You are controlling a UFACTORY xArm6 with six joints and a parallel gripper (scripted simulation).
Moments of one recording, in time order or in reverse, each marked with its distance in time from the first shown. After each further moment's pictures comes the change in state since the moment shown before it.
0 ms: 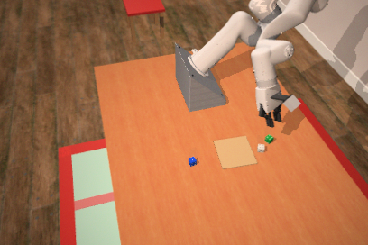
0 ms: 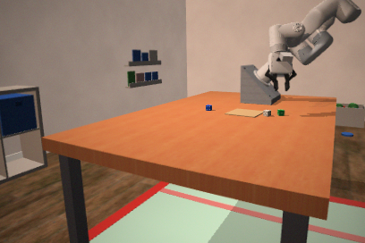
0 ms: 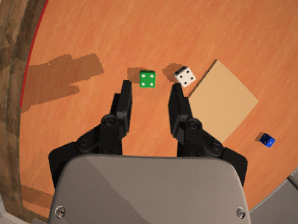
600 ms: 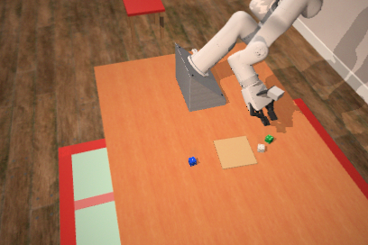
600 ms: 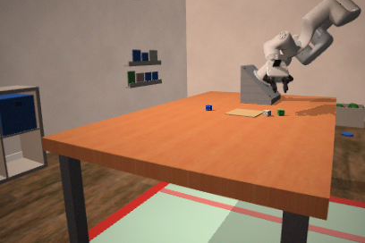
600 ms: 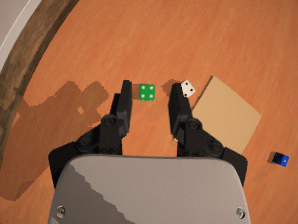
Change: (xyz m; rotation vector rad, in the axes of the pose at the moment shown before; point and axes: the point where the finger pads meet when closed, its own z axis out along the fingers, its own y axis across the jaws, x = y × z) arm -0.022 0.000 0.000 0.006 0.385 0.000
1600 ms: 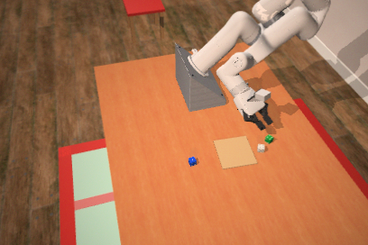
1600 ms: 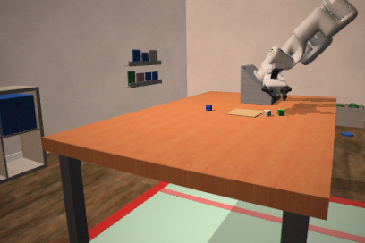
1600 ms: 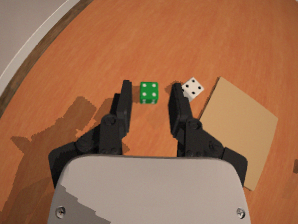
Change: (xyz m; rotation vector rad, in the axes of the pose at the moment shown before) arm -0.038 -0.002 0.015 -0.002 0.257 0.015
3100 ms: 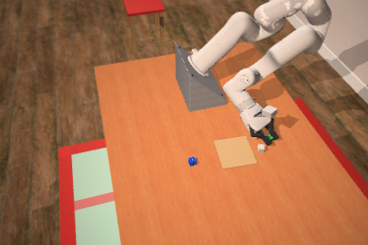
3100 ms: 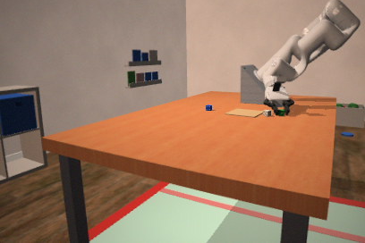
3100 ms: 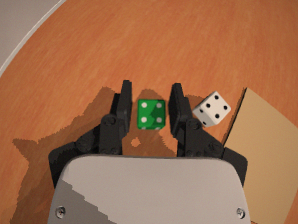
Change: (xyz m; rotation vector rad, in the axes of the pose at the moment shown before) arm -0.029 -0.001 0.065 0.004 -0.008 0.002
